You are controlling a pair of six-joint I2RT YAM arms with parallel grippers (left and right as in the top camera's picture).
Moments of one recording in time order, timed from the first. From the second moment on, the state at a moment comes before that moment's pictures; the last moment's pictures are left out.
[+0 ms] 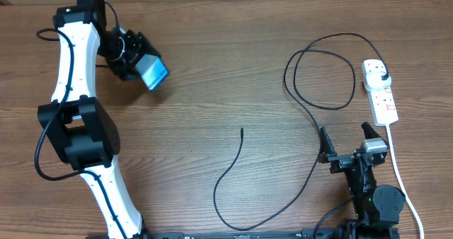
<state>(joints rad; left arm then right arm) 0.15 2.26 2.12 -1.34 0.55 -0.49 -0.10 0.01 0.02 -0.02 -0.23 -0.01</state>
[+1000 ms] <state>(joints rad) 0.14 2.26 2.12 -1.60 1.27 -0.49 -0.10 0.01 0.02 -0.02 -0.23 -0.01</state>
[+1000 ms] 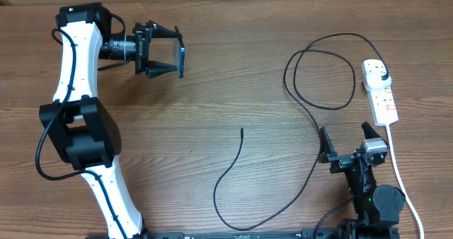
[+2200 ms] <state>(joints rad) 0.14 2.26 2.12 -1.65 1.37 -0.49 -0.10 0.01 0.02 -0.02 -0.23 -0.01</state>
